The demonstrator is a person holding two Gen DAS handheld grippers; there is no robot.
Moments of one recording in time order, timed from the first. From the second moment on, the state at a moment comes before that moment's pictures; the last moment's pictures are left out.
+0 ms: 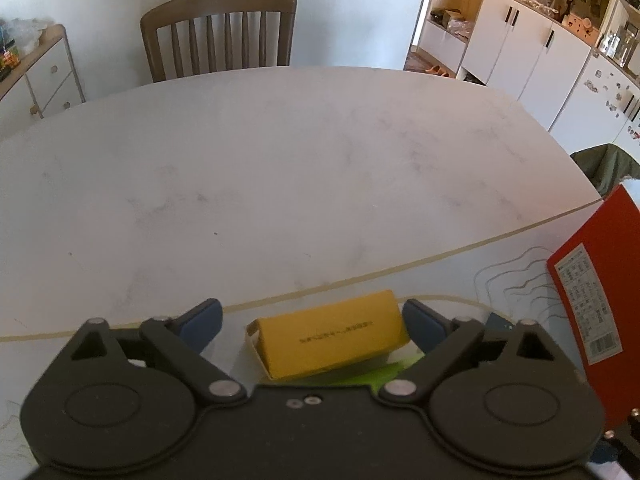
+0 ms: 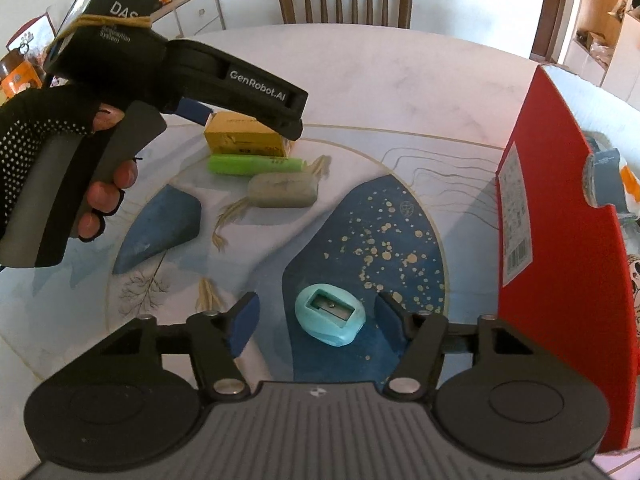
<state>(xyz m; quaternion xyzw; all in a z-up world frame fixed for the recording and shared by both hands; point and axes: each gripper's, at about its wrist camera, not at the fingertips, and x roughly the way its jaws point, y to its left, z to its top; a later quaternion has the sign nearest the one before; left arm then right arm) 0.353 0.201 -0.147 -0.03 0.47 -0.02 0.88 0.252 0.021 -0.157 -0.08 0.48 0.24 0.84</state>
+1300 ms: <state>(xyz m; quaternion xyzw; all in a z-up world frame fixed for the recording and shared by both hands) 0.292 0.186 -0.076 -0.04 0.43 -0.05 0.90 0.213 -0.023 -0.081 -0.03 0.43 0.21 0.88</state>
